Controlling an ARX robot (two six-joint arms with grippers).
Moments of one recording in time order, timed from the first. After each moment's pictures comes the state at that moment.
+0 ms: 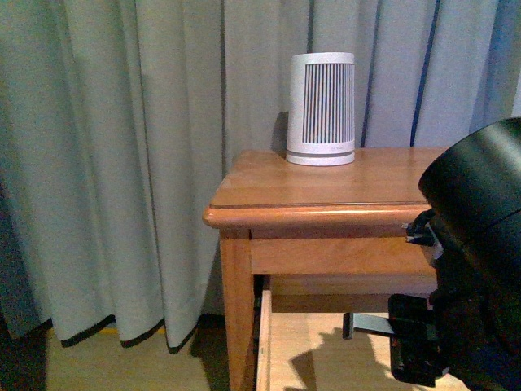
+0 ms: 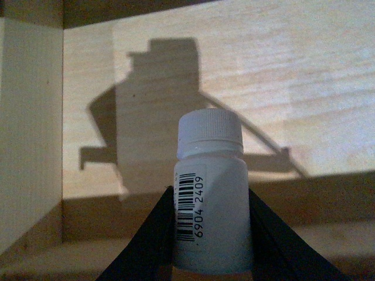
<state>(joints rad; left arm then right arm) 0.00 0.00 0.01 0.00 0.00 0.00 0.36 1.67 0.89 -0.03 0.26 0.49</state>
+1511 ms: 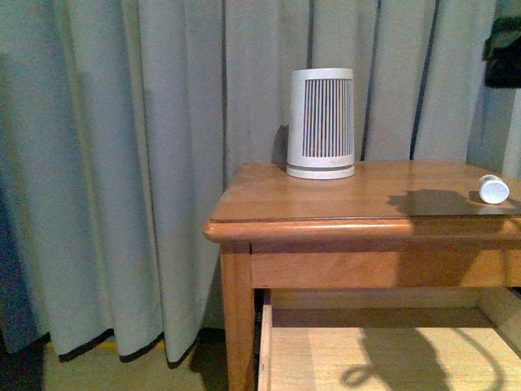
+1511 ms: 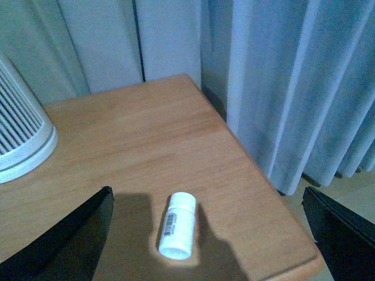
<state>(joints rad) 0.00 0.00 0.01 0.00 0.00 0.00 0.03 1.59 1.31 0.08 0.44 0.16</state>
